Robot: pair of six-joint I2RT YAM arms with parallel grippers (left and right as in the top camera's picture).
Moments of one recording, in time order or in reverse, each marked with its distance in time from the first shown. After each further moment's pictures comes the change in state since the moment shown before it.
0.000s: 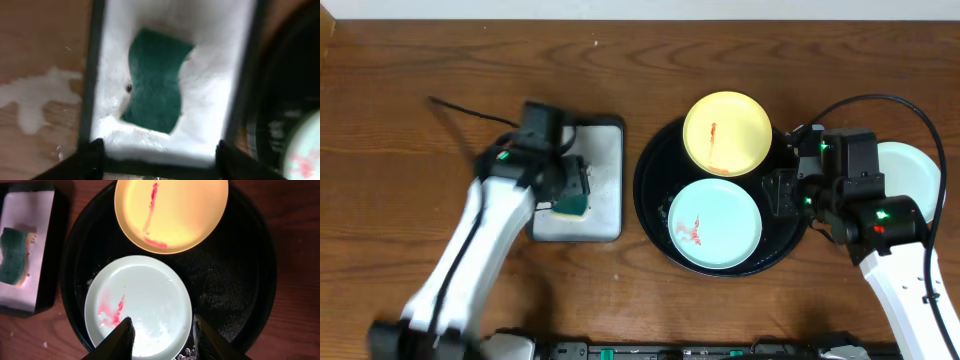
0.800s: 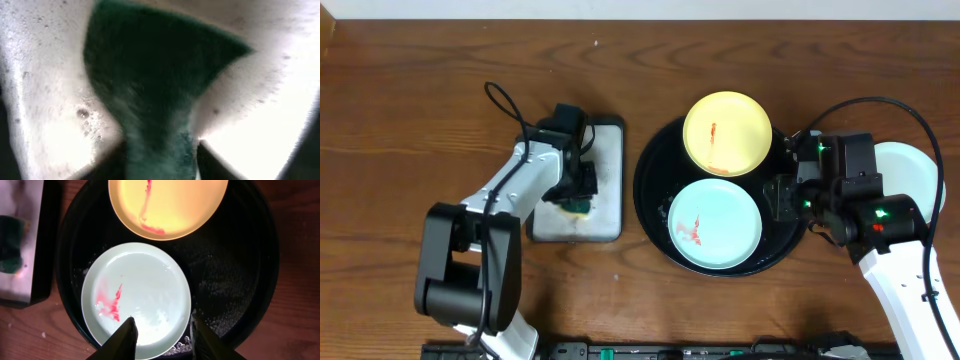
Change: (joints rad) left arm 0.002 0.336 0.008 0.130 0.061 0.027; right arm 0.000 0.006 0.000 -0.050 0.000 0.001
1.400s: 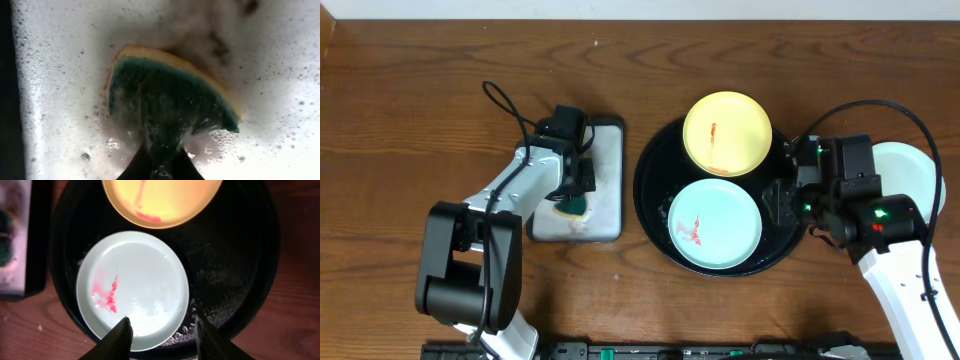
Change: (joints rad) left arm 0.000 0.015 -0.046 0.135 -0.083 0.008; right arm 0.000 0.002 -0.006 -0.039 0.008 0.000
